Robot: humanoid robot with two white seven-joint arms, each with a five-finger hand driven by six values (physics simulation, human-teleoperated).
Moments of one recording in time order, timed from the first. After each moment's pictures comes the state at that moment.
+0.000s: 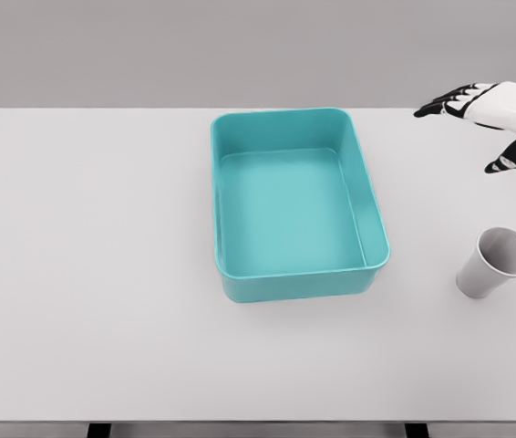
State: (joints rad) left arm -0.02 0.00 -0.14 -0.03 0.15 -0.05 0.09; right arm -0.73 -1.05 0.58 -1.56 0.14 -0.40 0.61
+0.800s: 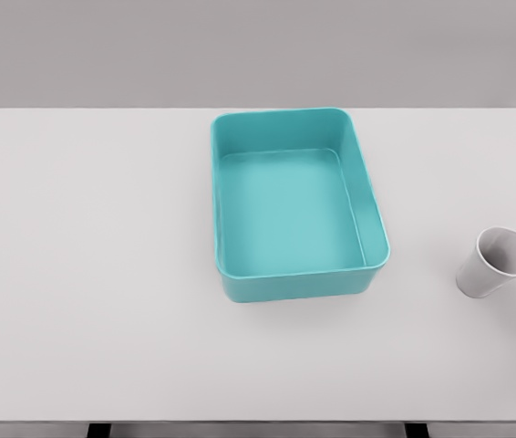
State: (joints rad) left arm -0.02 0.00 -0.14 -0.03 0.15 -0.05 0.09; right arm -0.62 -1.04 0.47 -0.94 -0.35 -0.60 0.61
